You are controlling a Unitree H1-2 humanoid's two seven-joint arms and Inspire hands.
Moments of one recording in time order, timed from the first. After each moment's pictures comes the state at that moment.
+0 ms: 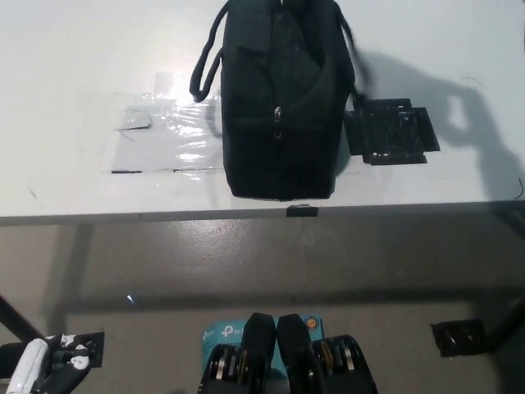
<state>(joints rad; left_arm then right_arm) 0.13 0.32 0.07 -0.18 0.16 0.40 -0.06 -1.26 -0.36 0.16 0.18 -0.02 0.48 -0.01</state>
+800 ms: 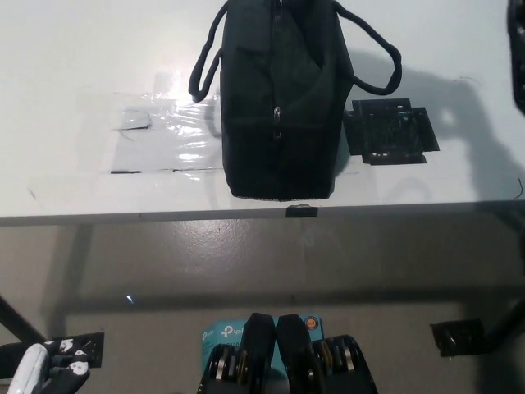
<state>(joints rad) 0.14 0.31 0.06 -0.18 0.18 0.40 -0.06 -1.25 -0.23 0.01 0.23 -0.47 0.48 0.34</state>
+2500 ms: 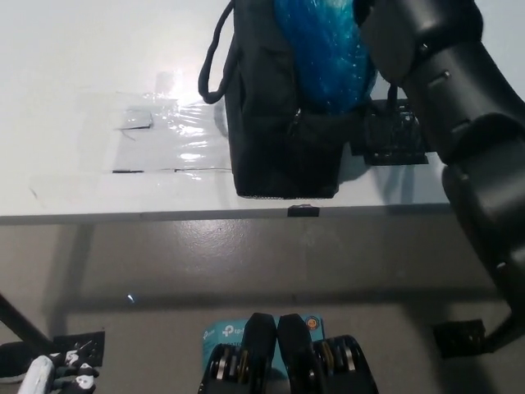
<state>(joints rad) 0.18 0.30 0.04 -0.20 0.22 0.39 -0.06 -1.57 -0.06 0.21 1.09 -1.01 0.48 0.46</state>
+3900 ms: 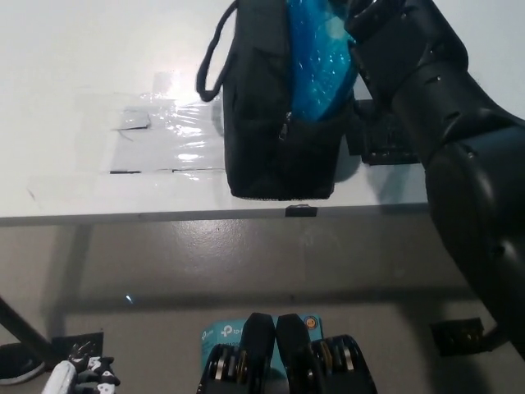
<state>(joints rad) 0.20 0.30 -0.03 -0.24 0.25 0.38 -0.06 -1.58 -0.01 -0.13 1.43 -0.66 0.47 -0.11</state>
